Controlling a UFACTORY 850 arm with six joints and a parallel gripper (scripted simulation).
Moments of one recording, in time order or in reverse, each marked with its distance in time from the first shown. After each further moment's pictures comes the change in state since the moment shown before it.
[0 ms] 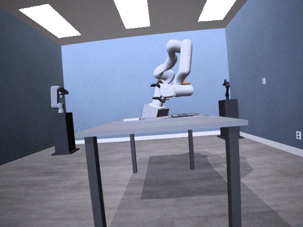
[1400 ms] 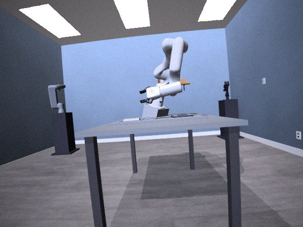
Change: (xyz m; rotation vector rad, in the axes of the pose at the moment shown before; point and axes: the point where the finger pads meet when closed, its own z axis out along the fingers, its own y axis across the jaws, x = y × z) arm 0.154 -0.013 0.038 0.074 0.578 0.411
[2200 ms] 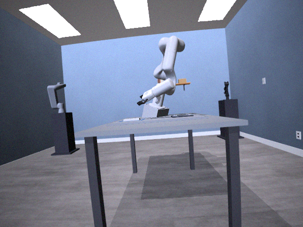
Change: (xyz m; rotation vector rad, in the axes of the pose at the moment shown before) arm 0.078 -0.029 0.034 0.134 0.396 0.391
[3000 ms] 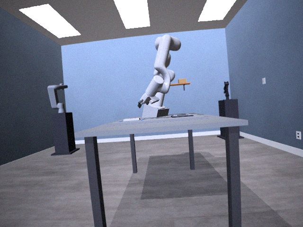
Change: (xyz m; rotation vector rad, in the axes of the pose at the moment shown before) arm 0.058 -0.027 0.026 0.225 0.407 0.545
